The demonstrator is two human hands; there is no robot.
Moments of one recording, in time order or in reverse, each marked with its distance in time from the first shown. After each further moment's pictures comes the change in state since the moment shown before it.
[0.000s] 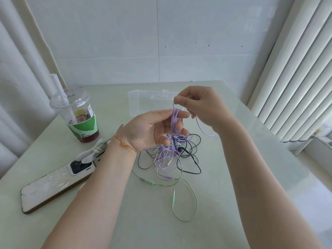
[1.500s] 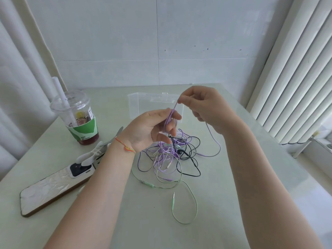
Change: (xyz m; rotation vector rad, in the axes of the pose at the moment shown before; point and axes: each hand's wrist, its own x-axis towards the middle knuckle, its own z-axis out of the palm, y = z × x) left_hand 0.008 -0.005 -0.010 0.145 0.096 0.120; right_hand -0.001 -0.003 -0.009 0.035 -0.017 0.031
